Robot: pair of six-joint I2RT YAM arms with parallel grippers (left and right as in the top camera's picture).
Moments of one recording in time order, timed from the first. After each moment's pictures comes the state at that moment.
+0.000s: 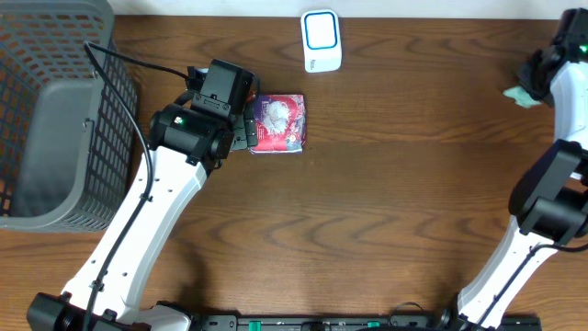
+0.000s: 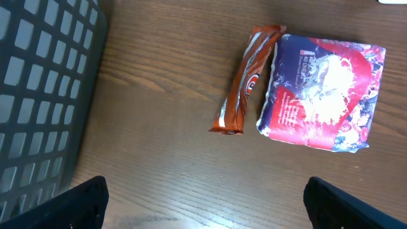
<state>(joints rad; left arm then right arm) -0.38 1.49 1.43 -1.06 -0.34 -0.46 -0.38 2.25 2.01 -0.83 0.19 0.47</state>
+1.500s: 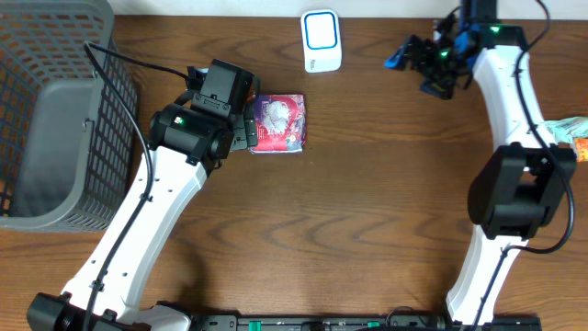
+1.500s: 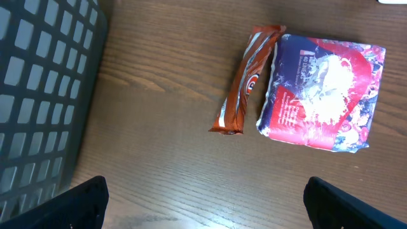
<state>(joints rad) -0.38 1.49 1.43 -1.06 -0.34 -0.46 -0.02 2.19 2.01 -1.01 -0.46 0.42</state>
